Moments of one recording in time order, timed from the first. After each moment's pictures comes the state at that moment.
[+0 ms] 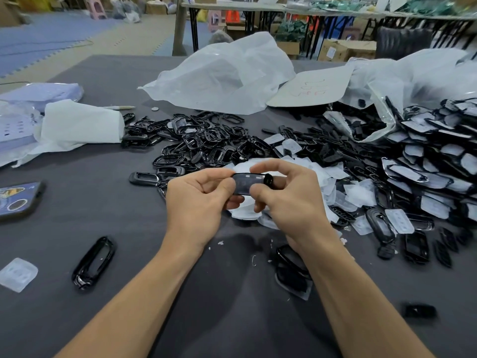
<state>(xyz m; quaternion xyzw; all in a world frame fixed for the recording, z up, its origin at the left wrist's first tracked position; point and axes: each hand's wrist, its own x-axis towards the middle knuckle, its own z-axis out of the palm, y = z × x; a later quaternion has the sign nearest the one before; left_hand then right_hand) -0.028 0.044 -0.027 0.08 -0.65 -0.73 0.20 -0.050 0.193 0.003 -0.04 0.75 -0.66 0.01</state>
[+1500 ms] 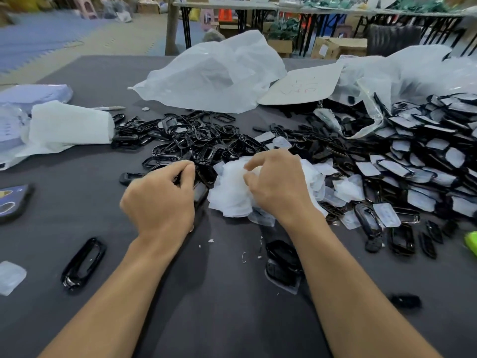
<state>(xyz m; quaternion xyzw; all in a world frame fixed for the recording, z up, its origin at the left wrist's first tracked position) -0.032 0.021 -0.028 0.20 -0.86 -0.26 0.40 -0.085 0.192 0.005 -0.11 0.93 -0.32 -0.11</state>
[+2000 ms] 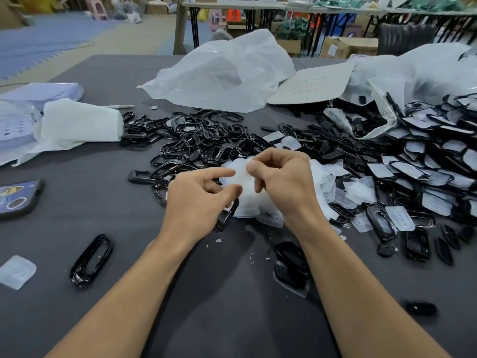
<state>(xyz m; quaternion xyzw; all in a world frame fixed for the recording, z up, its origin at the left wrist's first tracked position) -0.032 0.033 -0.030 0.06 -0.81 -0.55 0.18 -0.079 0.187 0.001 -0.08 0.77 -0.63 -0.03</state>
